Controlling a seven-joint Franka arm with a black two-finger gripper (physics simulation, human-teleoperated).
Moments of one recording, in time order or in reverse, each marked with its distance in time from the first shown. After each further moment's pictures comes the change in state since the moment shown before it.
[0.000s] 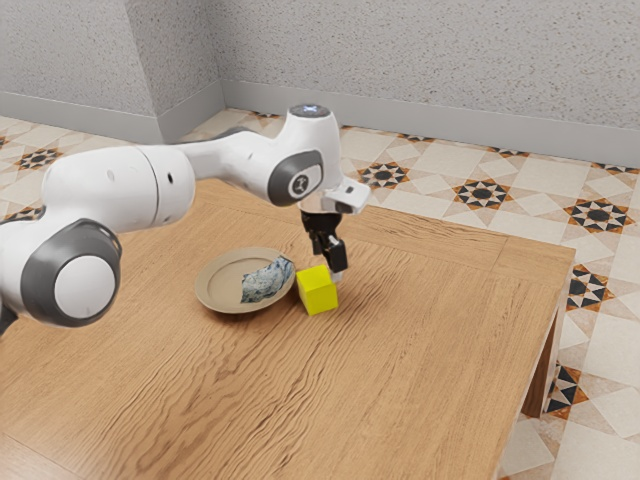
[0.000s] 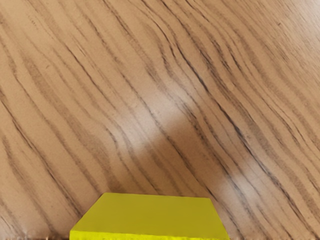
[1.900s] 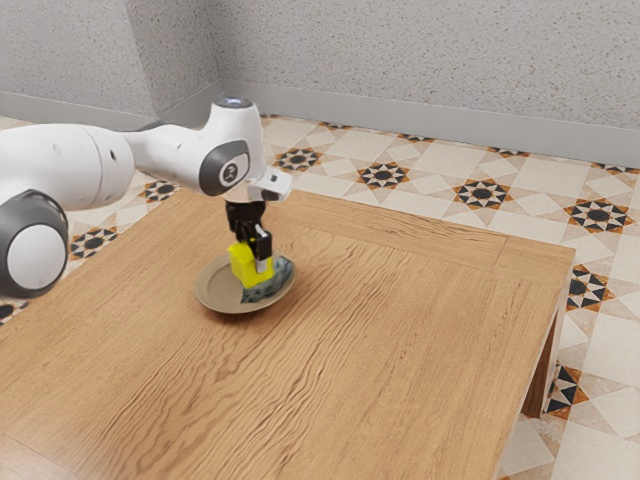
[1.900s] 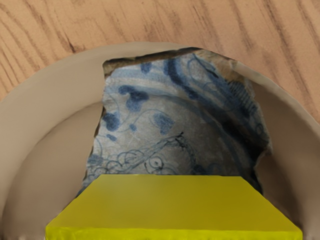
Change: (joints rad) arm 0.135 -0.178 0.106 -0.258 -0.046 0.059 -0.011
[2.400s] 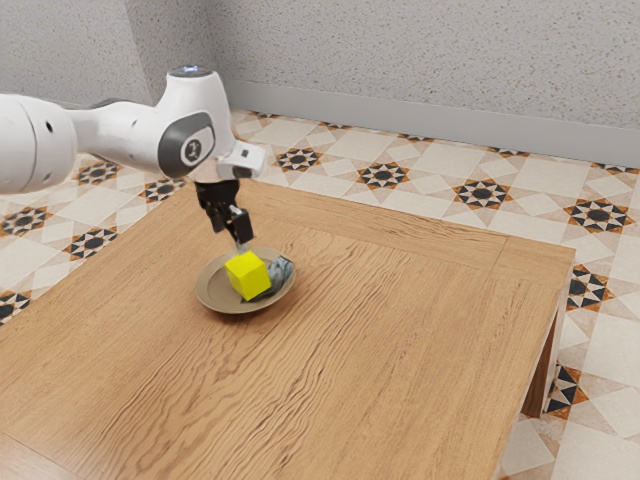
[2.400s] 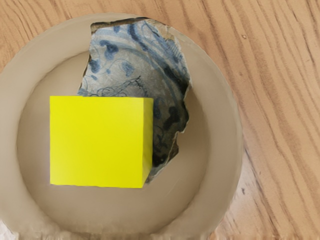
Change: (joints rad) arm -0.079 -0.331 0.103 -0.309 -0.114 0.052 -0.004
